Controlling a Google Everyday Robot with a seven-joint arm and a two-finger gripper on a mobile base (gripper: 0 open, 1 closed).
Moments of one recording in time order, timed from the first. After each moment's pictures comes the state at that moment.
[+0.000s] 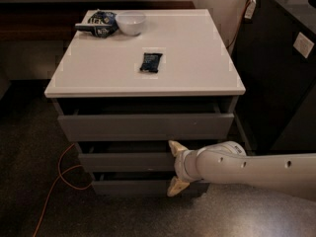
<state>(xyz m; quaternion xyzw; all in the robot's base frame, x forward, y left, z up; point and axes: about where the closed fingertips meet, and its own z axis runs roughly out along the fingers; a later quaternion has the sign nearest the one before) 0.521 -0.062 0.556 -0.68 0.67 0.00 0.32</state>
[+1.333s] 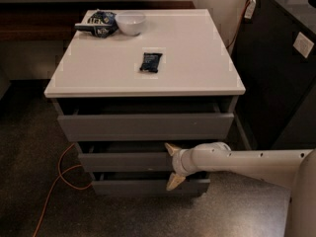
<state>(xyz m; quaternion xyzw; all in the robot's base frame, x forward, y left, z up) 0.583 -0.061 0.454 -0.70 0.64 0.04 0.32</state>
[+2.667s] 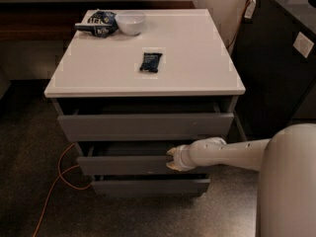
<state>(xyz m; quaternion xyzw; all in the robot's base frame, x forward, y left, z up) 0.618 -0.079 0.436 -0.67 0.68 0.01 0.30</state>
